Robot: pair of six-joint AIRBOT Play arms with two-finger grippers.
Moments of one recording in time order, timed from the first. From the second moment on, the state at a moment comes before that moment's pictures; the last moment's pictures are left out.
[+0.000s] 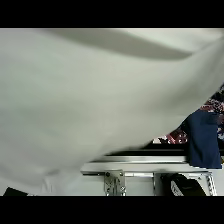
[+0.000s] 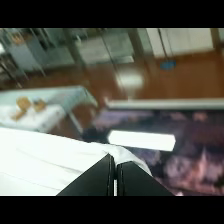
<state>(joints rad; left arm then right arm) -0.28 -0.64 1.86 1.58 -0.90 -1.68 0.02 -0.73 1.81 -1.00 1.28 1.69</state>
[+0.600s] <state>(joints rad) -0.28 -0.86 1.30 1.70 -0.82 -1.61 0.02 -1.23 1.53 -1.21 1.26 1.69</state>
